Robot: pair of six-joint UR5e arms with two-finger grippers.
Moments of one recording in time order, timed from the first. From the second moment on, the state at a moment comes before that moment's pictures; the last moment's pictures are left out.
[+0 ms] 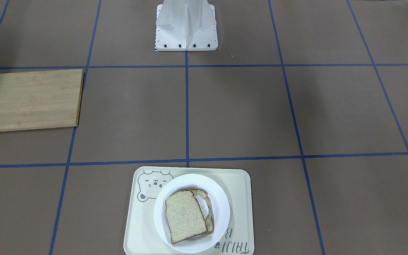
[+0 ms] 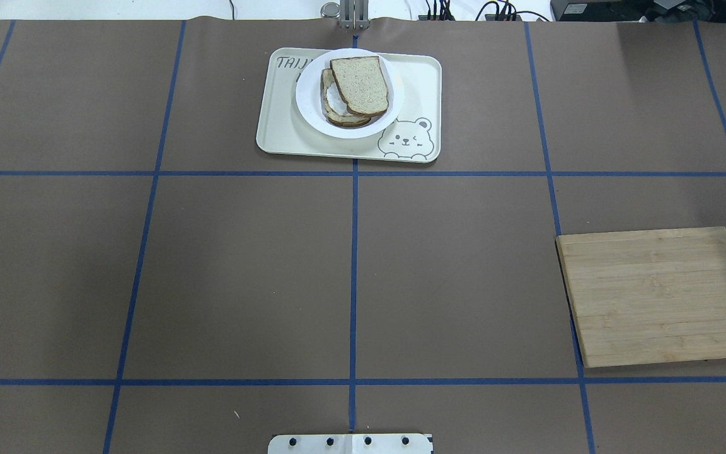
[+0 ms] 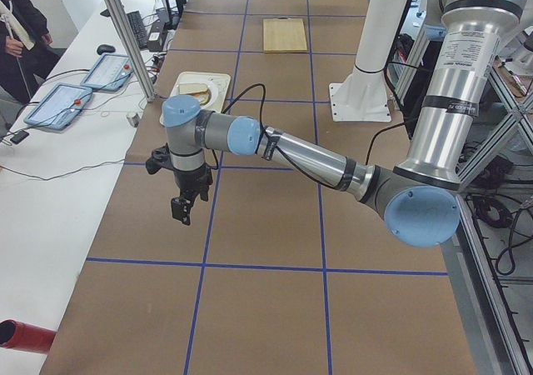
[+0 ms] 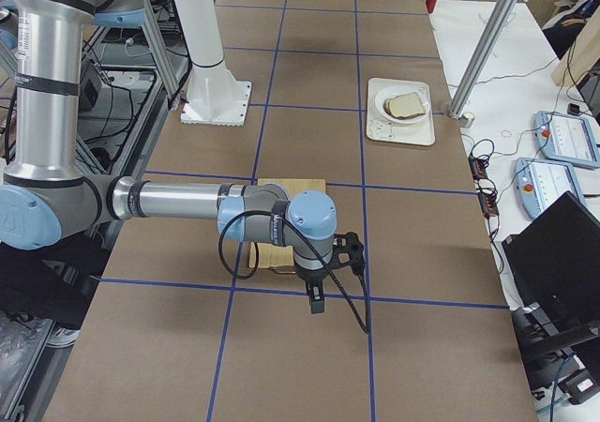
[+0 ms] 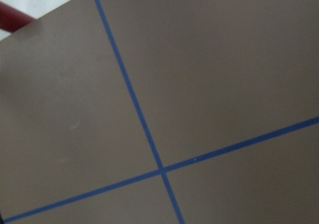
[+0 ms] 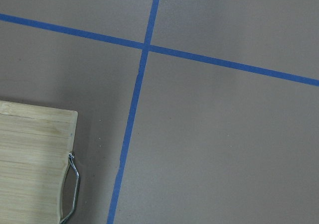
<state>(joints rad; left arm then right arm) -1.51 -1.77 -1.70 -1.29 -2.13 0.21 1.65 -1.72 1.75 -1.62 2.29 -0.27</state>
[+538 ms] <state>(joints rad) -1.59 -1.61 -1.70 -1.36 -2.26 0.23 1.65 -1.72 1.75 -1.62 2.30 -0.27</state>
